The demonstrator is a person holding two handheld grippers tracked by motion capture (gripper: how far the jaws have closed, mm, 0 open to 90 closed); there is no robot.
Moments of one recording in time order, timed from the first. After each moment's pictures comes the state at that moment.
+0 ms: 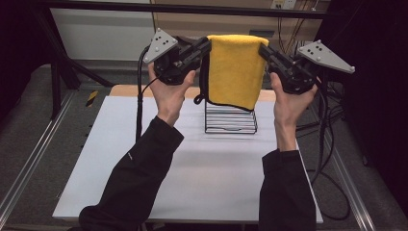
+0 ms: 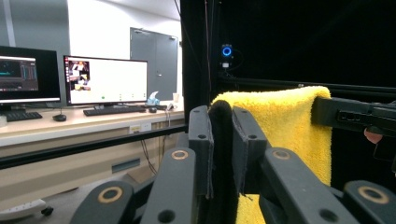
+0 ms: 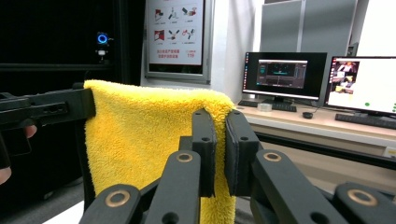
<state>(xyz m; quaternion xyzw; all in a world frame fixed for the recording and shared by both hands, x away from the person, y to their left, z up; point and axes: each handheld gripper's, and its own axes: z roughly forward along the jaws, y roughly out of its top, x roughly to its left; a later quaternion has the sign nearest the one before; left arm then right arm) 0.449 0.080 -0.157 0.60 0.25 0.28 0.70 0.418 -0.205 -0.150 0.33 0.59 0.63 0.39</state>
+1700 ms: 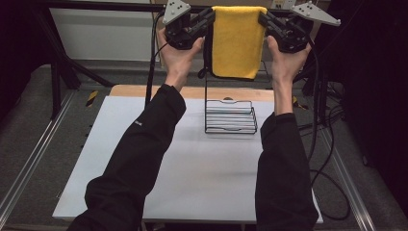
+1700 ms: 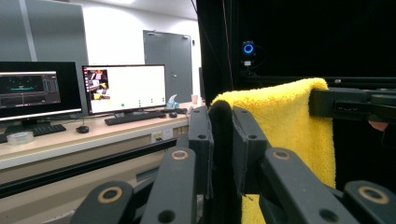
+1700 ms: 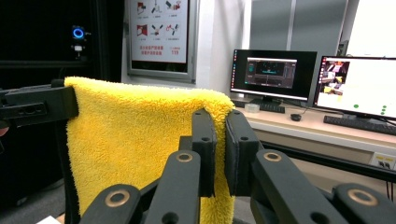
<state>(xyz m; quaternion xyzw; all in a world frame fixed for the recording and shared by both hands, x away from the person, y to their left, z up) 0.535 0.065 -0.138 0.61 0.25 0.32 0.67 0.517 -0.213 -0.126 0.34 0.59 0.62 0.39</state>
